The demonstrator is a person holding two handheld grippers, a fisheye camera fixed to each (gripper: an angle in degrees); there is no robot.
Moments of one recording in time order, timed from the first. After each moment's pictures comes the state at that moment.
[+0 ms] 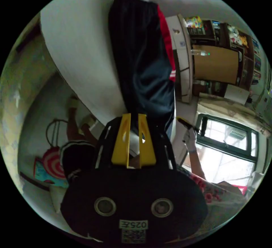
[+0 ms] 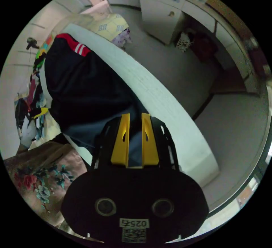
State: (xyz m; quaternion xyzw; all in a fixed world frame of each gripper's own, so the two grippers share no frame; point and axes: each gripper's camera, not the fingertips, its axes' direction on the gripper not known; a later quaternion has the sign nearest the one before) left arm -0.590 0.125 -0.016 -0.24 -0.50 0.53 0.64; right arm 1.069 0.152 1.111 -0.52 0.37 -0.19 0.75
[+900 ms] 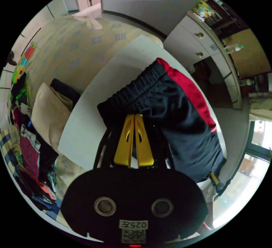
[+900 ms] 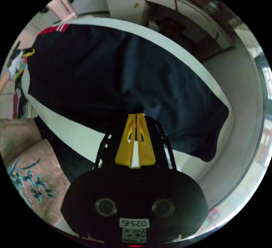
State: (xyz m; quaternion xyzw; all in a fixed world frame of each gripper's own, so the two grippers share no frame) left arm -0.596 -0.025 0.286 -0.08 -0.63 0.66 0.40; right arm 0.924 0.220 0.958 -0.42 0.48 -0.12 0.76
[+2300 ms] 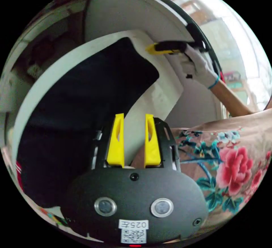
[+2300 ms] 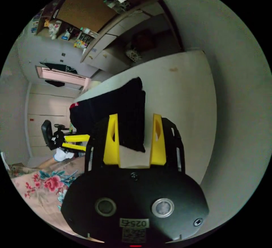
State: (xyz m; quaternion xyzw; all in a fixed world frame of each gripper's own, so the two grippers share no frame) left arm -1.321 0.123 0.168 -0.50 -0.64 0.58 0.01; right arm 0.928 0.083 0.558 -0.34 0.66 0.42 0.51
